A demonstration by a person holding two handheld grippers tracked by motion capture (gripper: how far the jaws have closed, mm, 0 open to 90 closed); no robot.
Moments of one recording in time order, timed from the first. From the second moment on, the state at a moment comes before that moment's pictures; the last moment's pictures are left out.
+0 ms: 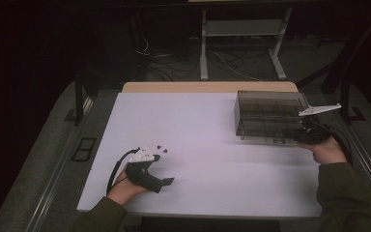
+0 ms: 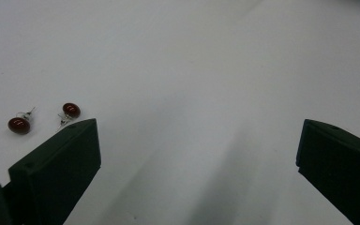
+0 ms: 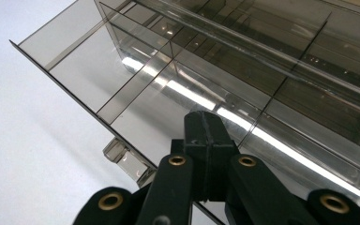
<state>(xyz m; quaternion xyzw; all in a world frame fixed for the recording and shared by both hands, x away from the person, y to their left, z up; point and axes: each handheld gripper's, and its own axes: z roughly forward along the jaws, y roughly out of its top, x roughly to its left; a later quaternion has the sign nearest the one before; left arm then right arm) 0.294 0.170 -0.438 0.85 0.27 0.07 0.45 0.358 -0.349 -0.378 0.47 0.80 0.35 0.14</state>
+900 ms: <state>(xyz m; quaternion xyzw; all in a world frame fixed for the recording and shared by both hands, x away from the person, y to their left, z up) 0.294 0.171 -0.437 0.85 0.27 0.07 0.45 0.346 -0.349 -0.379 0.47 0.80 0.34 0.13</state>
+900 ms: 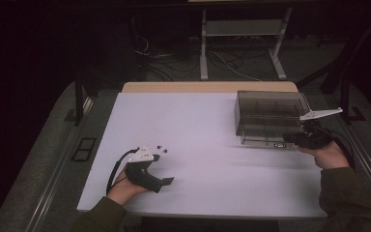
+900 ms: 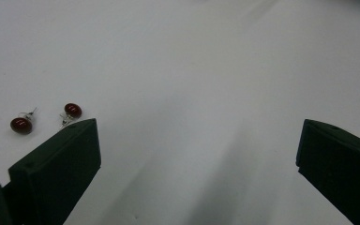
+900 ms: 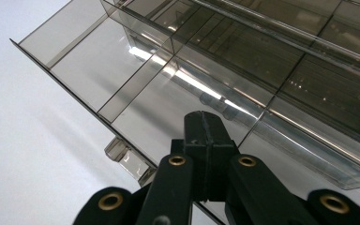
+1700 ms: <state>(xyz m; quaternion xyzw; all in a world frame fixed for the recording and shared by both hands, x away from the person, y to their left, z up) 0.296 0.170 -0.438 0.85 0.27 0.07 0.45 0.323 -0.320 -0.360 0.41 0.79 0.43 0.12</state>
